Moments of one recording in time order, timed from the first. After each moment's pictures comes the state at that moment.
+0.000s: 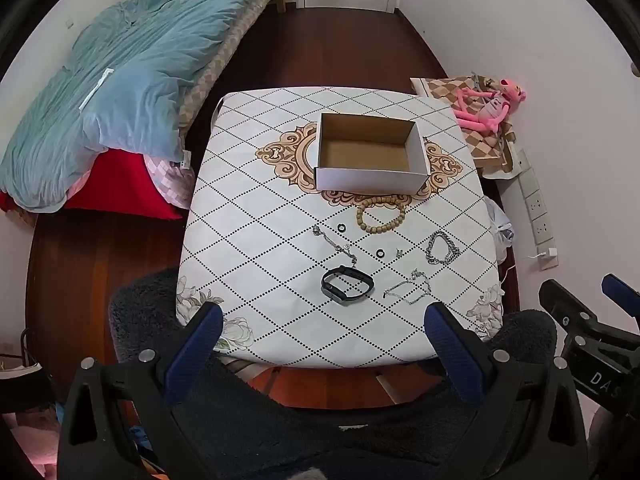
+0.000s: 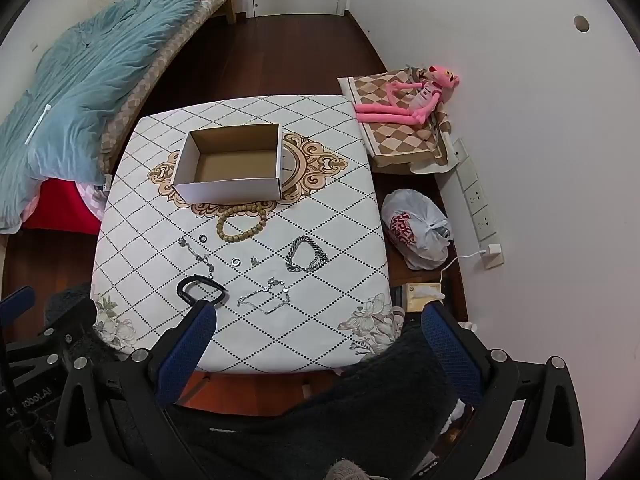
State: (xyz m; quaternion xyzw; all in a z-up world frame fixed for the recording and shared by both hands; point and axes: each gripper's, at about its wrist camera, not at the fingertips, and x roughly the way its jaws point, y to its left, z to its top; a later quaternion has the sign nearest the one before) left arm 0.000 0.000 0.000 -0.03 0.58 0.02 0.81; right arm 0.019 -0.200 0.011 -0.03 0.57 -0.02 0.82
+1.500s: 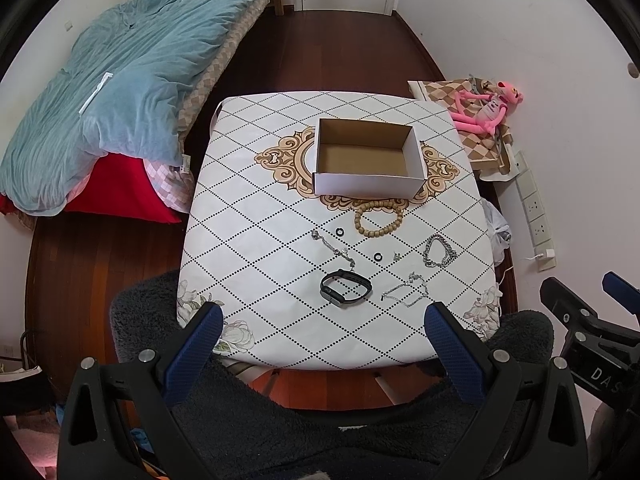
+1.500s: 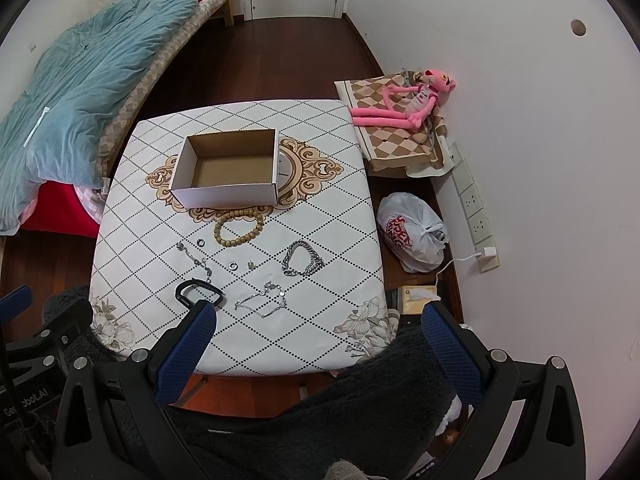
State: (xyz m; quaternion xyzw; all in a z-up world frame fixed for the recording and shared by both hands) left arm 0.003 -0.006 0.007 -0.03 0.58 0.02 0.82; right arm 0.020 -0.202 0.019 -0.04 0.57 -0.03 0.82
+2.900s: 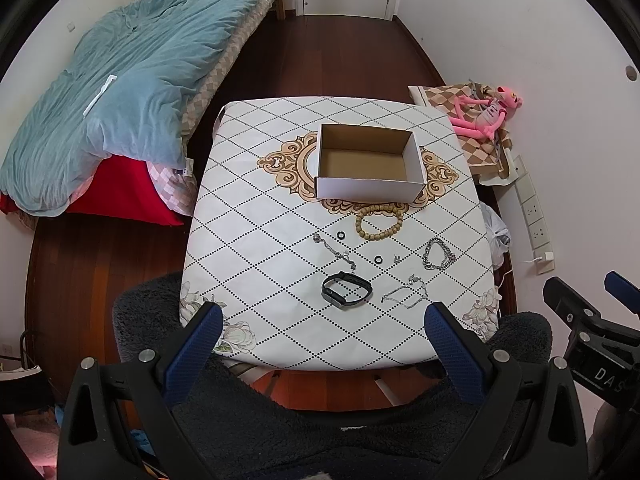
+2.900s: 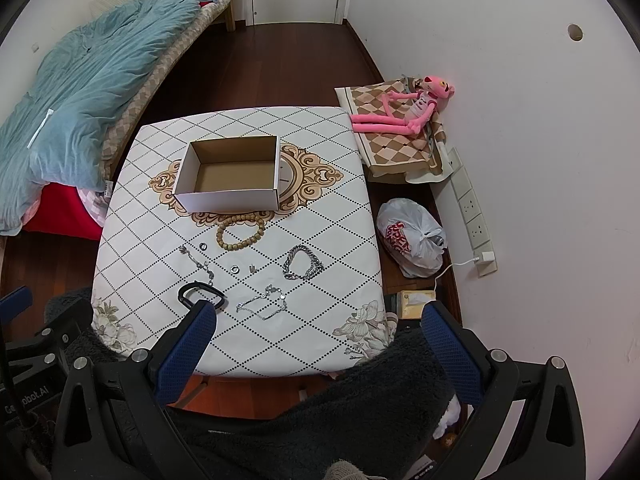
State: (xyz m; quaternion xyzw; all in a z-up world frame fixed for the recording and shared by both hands) left arm 0.000 -0.003 0.014 -0.03 0.57 0.02 0.82; right arm 0.020 -0.205 0.028 -0.04 0.56 -0.03 0.83
